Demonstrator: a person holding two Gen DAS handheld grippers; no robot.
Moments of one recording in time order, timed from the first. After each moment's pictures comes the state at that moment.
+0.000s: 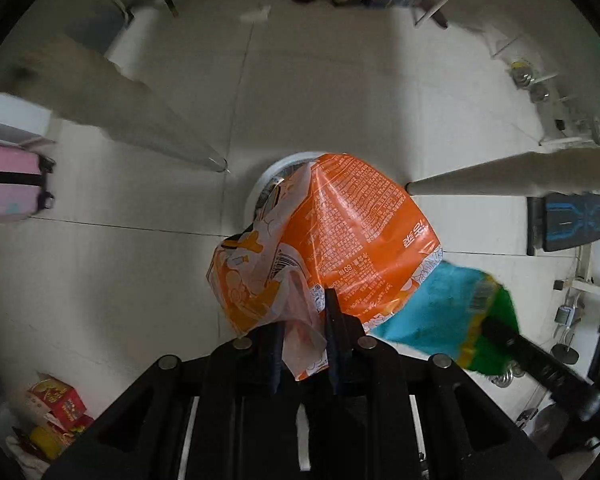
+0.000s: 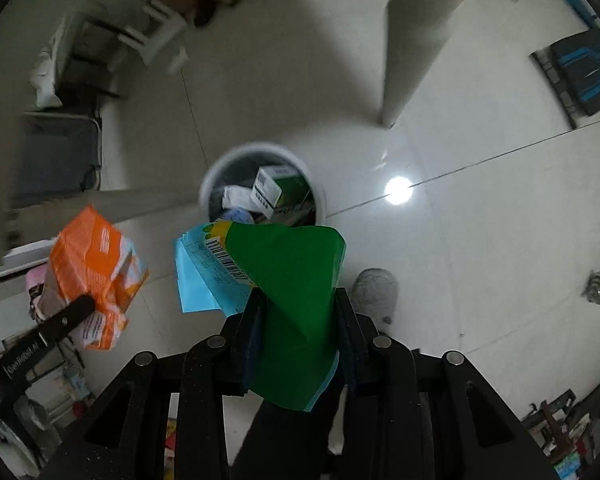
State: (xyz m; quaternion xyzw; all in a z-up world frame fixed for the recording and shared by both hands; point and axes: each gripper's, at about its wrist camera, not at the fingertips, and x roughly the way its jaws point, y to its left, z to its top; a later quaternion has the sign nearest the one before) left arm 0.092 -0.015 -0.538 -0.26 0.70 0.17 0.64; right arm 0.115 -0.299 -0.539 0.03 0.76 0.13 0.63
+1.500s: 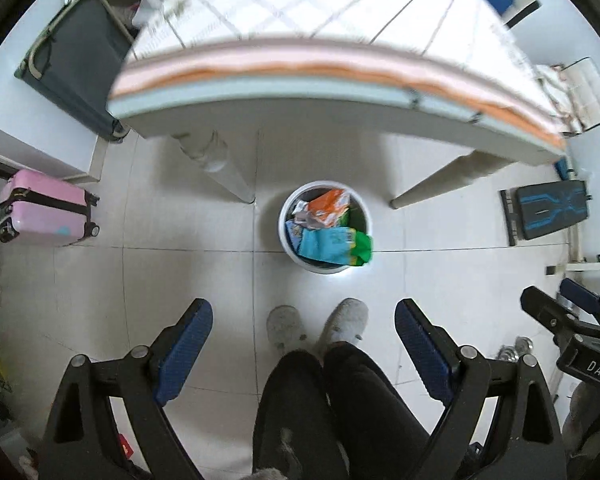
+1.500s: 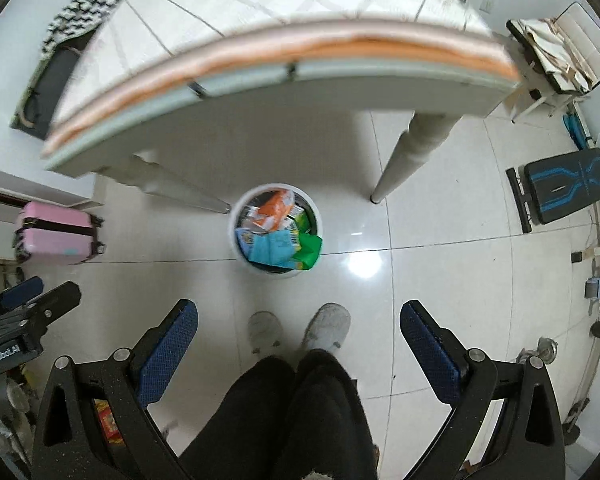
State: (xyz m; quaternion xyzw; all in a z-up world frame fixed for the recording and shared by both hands) left arm -0.011 -0.047 -0.283 -0.21 0.64 0.16 0.72; right arm 0.049 -0.271 -0.257 -0.11 0.66 0.20 0.72
